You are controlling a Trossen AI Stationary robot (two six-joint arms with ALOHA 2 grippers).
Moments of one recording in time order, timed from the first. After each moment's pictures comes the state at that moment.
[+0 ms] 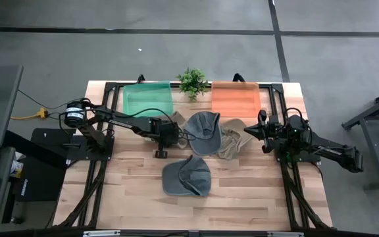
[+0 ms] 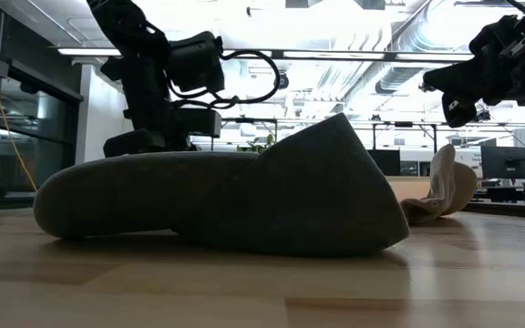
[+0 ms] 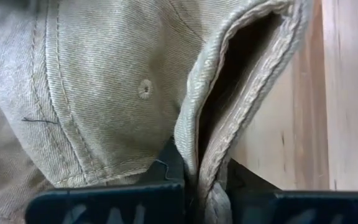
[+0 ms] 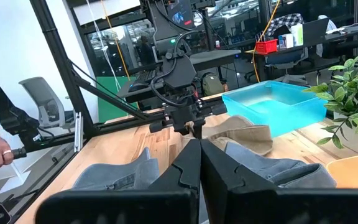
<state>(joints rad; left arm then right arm) 0.07 1.67 0.89 -0.40 -0.01 0.18 -0.37 0.02 0.01 0.08 -0.34 0.26</state>
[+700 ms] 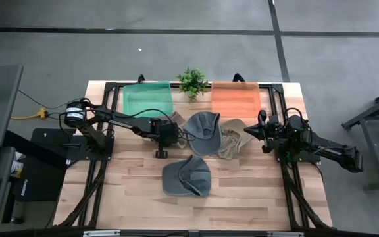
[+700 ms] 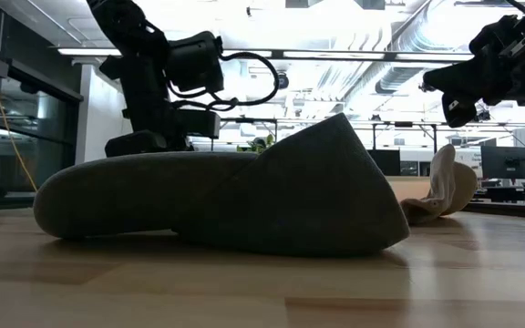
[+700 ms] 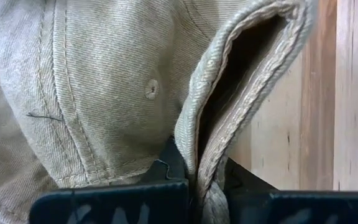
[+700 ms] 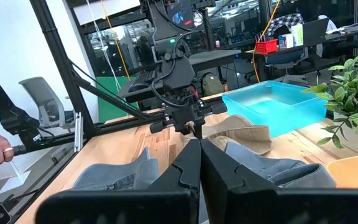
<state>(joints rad) 0.07 1.67 0.89 -0.42 -0.04 0.12 -0.37 0.02 0.01 0.08 -0.34 0.26</state>
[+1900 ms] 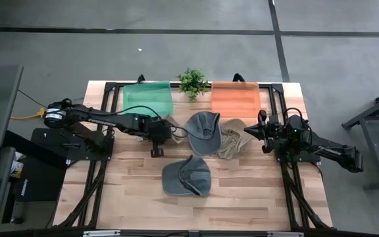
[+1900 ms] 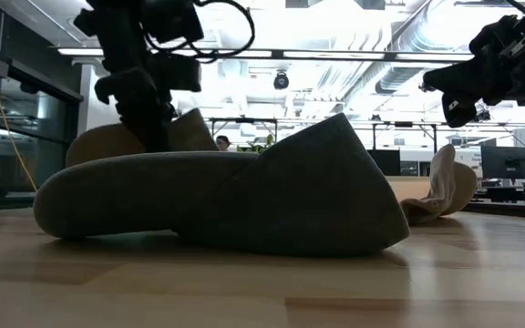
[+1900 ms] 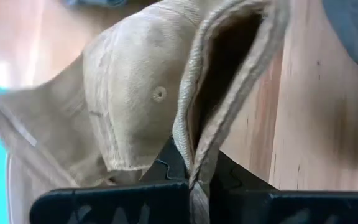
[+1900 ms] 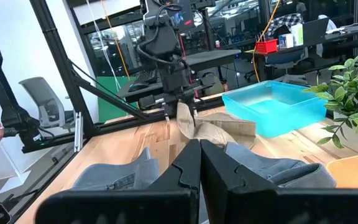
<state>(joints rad) 0.03 1.41 0.90 -0.59 -0.11 -0.06 -0.37 0.02 0.01 0.08 -0.34 0.26</state>
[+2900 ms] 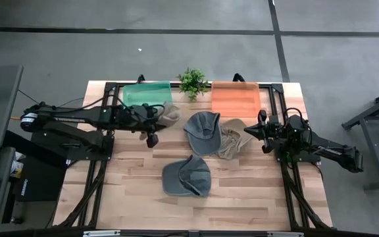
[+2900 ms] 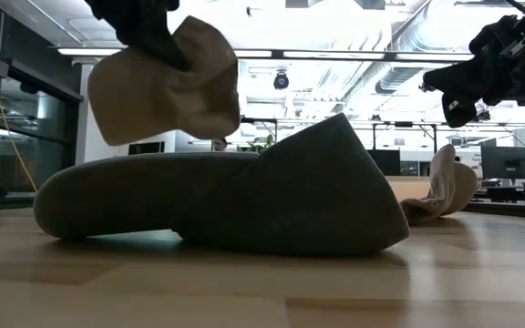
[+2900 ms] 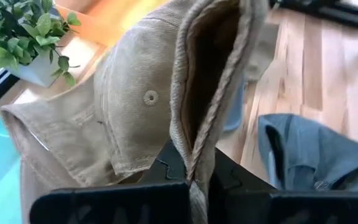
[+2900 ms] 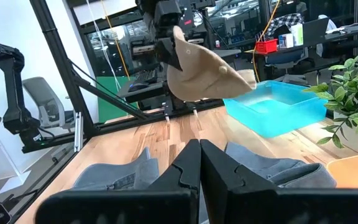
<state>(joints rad) 0.03 1.04 0.90 -0.48 -0.19 -0.28 -0.37 0.02 0.01 0.07 -0.34 0.26</state>
